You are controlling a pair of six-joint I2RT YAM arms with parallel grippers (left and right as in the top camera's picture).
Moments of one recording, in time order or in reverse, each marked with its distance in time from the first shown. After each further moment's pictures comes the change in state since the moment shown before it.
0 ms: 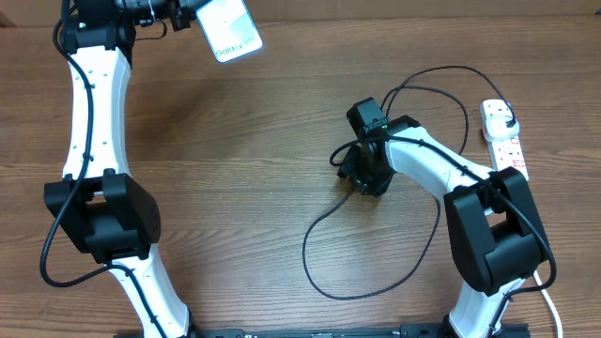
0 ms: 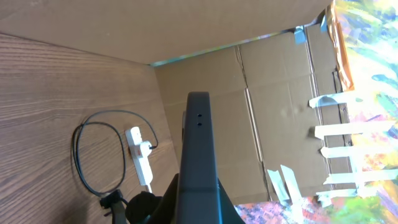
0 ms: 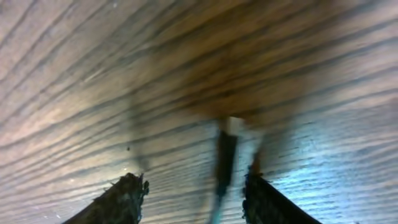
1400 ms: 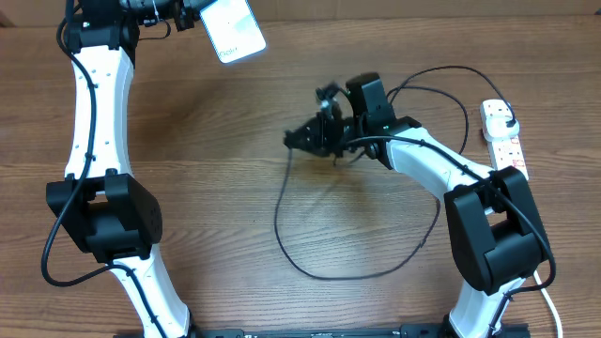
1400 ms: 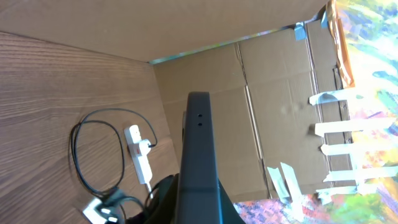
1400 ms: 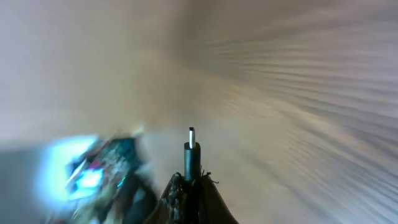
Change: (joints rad) left arm -0.014 0.000 0.000 -0.002 0.000 0.010; right arm -0.008 0.000 -0.011 0.767 -0.852 -0.190
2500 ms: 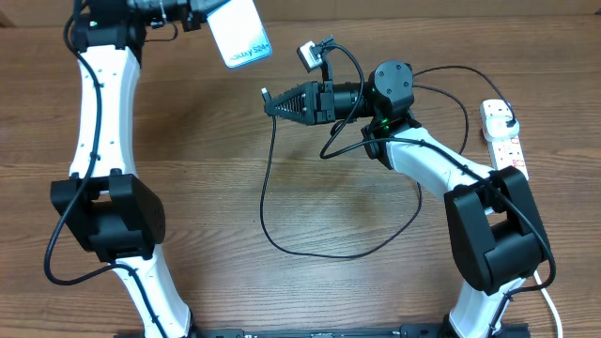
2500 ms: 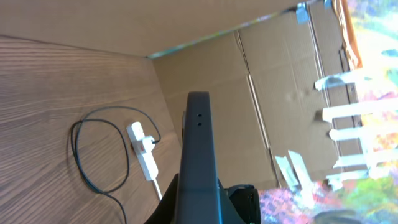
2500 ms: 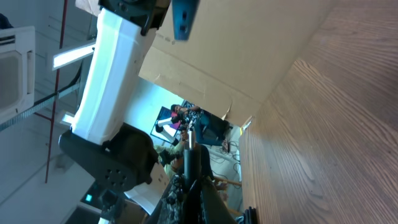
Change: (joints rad) left arm -0.040 0.000 0.000 -0.029 0.003 0.089; right arm 0.000 0.000 -0.002 1.004 -0.252 0.645
